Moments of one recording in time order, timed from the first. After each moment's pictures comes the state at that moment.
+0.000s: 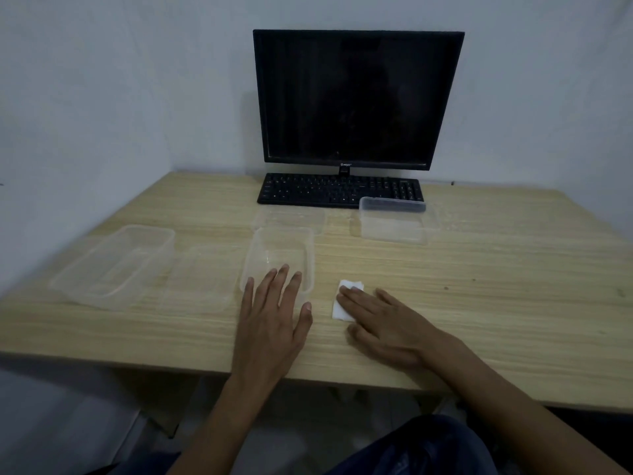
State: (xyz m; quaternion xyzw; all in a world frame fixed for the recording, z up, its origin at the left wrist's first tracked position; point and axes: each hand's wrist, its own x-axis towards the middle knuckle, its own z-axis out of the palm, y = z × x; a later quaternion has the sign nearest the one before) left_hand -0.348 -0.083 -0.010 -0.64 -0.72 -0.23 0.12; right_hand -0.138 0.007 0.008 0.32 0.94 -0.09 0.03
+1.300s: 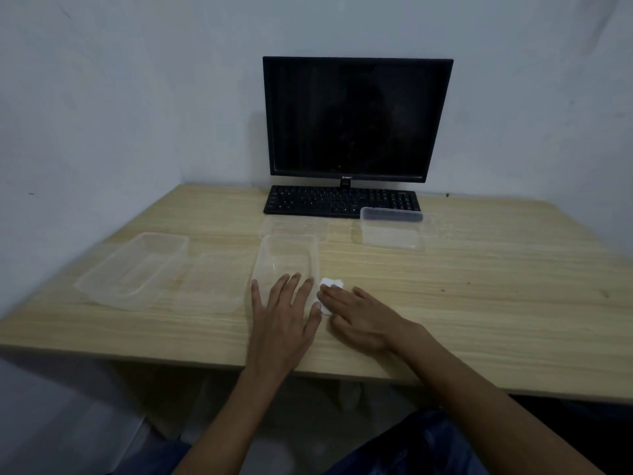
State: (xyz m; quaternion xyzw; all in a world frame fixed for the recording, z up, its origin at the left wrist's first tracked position) left_hand -0.346 -0.082 -0.014 -0.64 -0.72 -0.23 0.15; right_hand -0.183 0.005 0.007 0.32 0.94 -0.09 0.02
